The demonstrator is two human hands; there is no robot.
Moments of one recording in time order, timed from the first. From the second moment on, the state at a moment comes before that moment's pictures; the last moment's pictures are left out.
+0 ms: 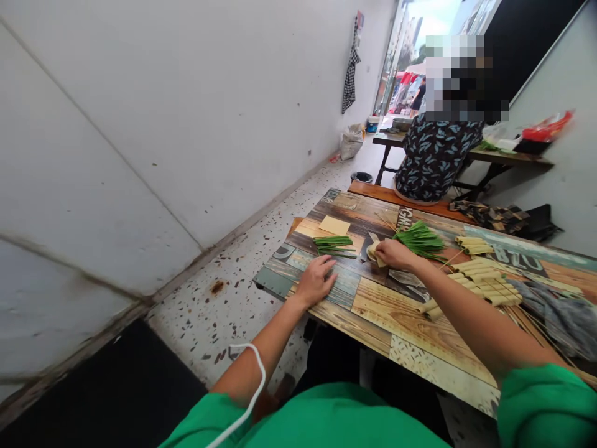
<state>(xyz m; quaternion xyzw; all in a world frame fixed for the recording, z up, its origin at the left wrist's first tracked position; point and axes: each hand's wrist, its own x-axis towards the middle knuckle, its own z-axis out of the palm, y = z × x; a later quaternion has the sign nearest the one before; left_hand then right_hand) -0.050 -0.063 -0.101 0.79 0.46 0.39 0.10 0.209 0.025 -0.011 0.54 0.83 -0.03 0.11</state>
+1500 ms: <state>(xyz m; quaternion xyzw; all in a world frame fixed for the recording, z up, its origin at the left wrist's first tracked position) -0.025 -0.107 -0.073 0.93 0.30 0.22 0.07 0.094 0.058 -0.004 0.44 0.88 0.06 0.16</state>
